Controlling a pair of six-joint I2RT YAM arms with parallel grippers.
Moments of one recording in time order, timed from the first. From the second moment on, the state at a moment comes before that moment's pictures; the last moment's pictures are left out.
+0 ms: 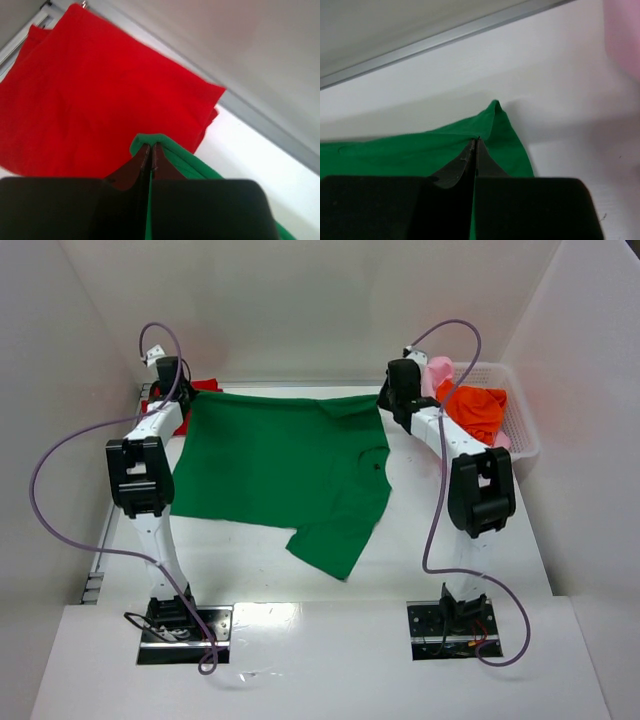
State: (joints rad) left arm 0.13 2.20 1.78 -0.06 -0.26 -0.48; right arm 0.25 1.95 1.57 -0.13 0.25 0.47
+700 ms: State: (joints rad) left arm 0.18 2.08 1.57 -0.12 -0.21 -0.47; right arm 0.34 1.72 1.19 -0.11 0.12 0.63
